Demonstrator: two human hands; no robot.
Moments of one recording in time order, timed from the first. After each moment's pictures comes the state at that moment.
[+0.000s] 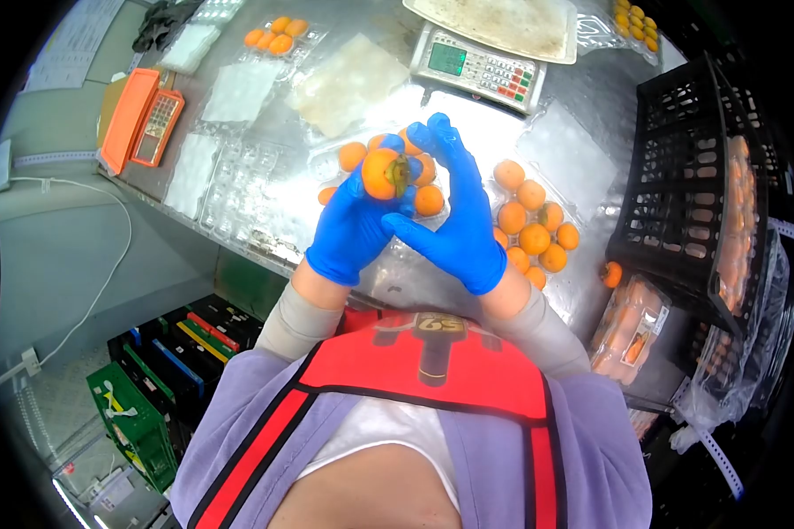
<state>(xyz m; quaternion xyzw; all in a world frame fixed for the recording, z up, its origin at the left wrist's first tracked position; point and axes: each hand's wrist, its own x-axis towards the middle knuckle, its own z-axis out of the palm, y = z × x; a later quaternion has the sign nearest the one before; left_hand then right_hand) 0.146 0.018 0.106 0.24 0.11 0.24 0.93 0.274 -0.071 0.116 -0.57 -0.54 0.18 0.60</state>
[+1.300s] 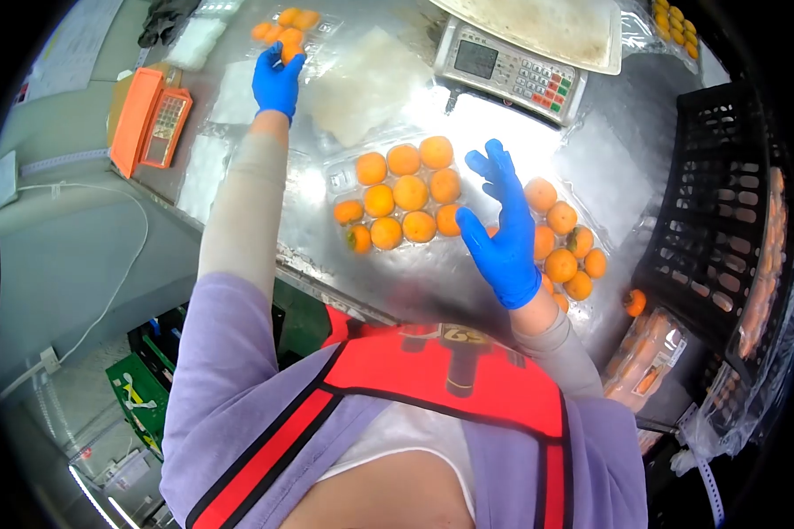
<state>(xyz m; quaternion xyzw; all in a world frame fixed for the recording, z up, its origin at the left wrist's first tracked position) 0.156 0.313 0.003 0.67 0.47 0.45 0.35 0.299 -0.068 0.084 -0.62 -0.40 0.28 0.61</state>
